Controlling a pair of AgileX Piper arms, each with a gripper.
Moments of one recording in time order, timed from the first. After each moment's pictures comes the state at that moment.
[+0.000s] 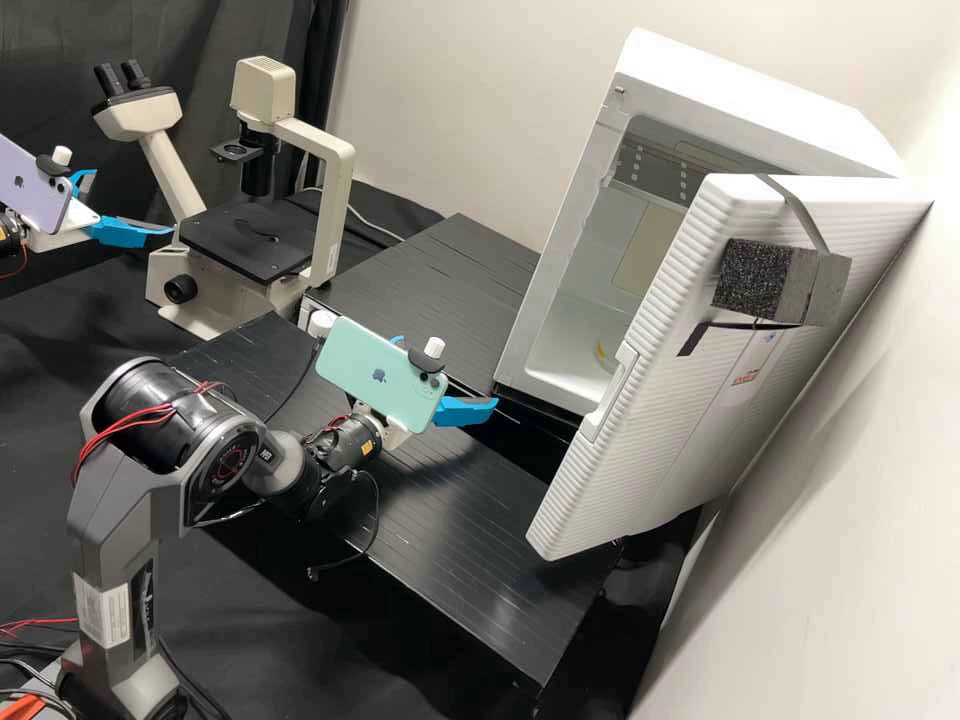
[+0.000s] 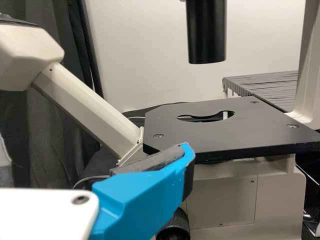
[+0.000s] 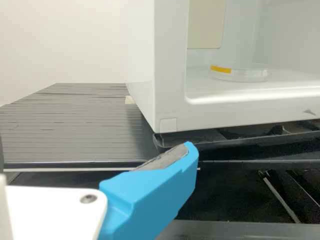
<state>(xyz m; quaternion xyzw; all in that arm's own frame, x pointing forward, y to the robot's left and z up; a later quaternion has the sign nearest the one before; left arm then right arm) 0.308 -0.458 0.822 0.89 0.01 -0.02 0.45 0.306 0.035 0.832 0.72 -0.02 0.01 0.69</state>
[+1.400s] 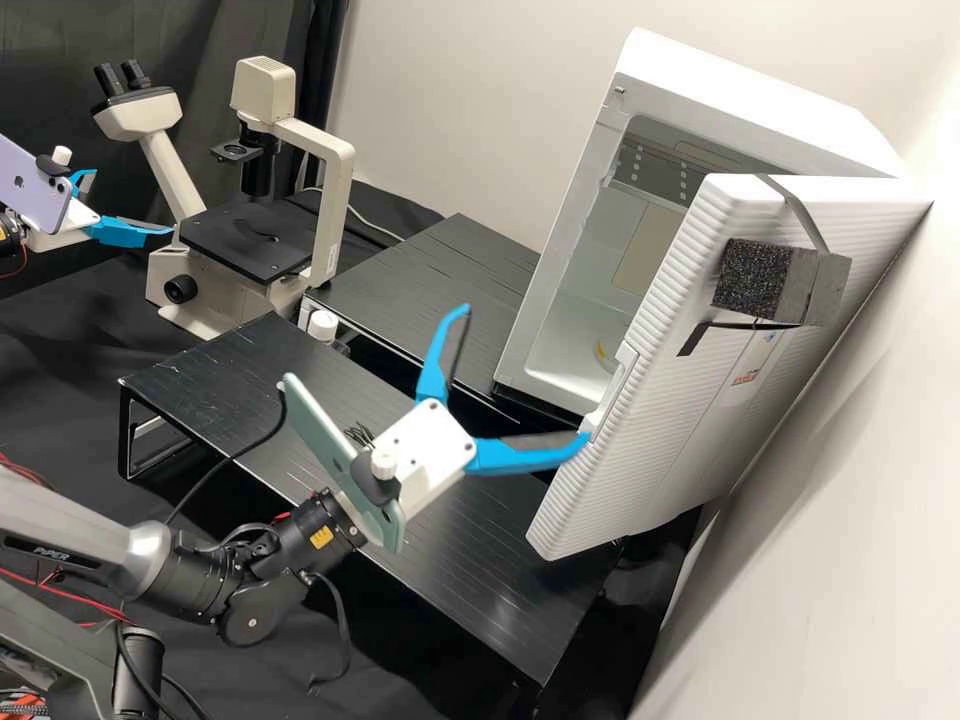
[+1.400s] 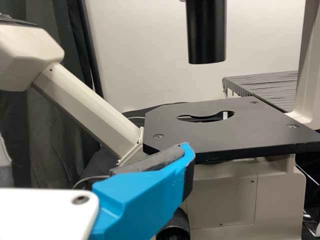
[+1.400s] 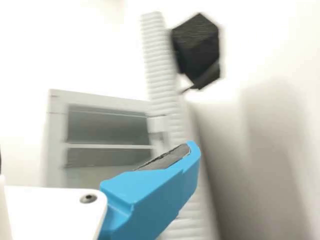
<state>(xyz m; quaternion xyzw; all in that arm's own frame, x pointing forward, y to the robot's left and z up) 0.308 -0.458 0.822 0.89 0.01 -0.02 0.45 0.133 0.026 0.958 0.69 -0.18 0.30 0.63</state>
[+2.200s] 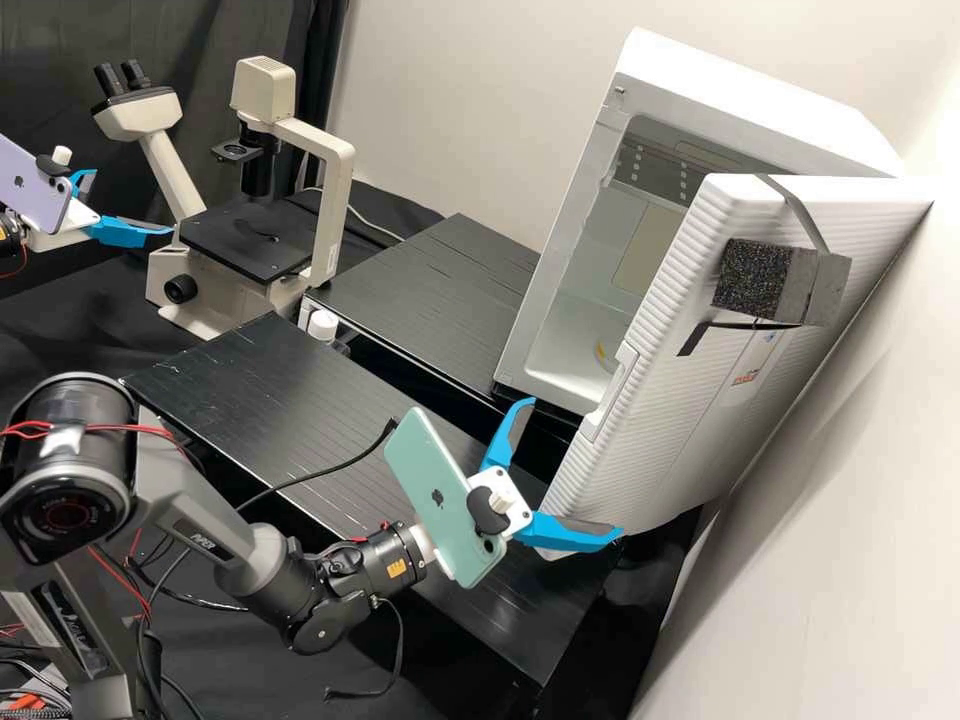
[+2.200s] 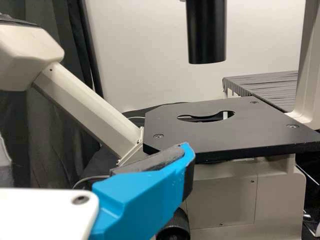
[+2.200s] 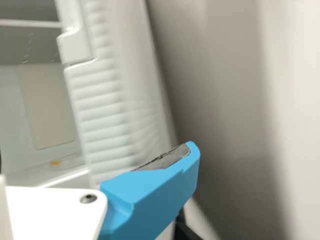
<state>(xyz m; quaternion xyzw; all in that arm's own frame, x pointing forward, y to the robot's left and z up) 0.308 -0.458 0.822 0.89 0.01 -0.02 0.45 0.191 -0.037 0.943 0.74 -0.20 0.17 0.61</state>
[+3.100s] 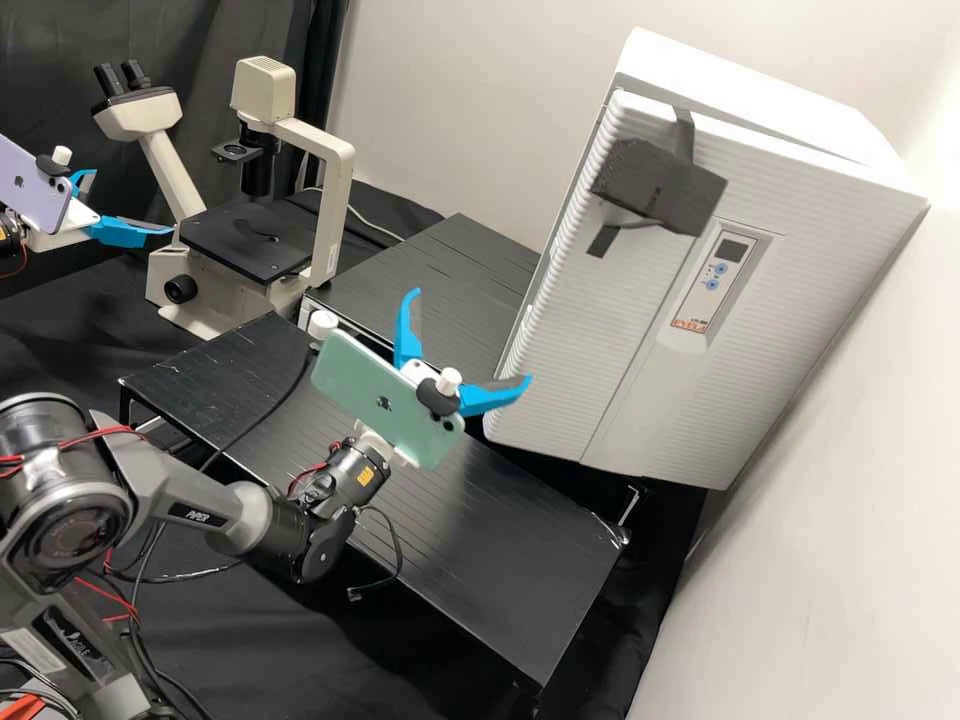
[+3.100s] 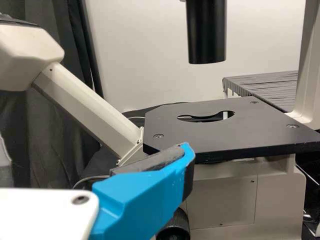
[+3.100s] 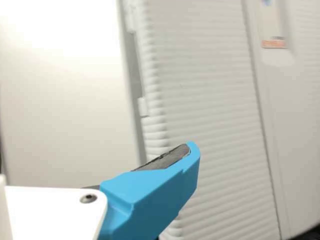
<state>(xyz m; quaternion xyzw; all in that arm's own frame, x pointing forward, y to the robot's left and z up) 0.308 -0.458 0.822 0.89 0.01 -0.02 0.45 0.234 0.044 0.897 0.76 0.03 0.18 0.63</state>
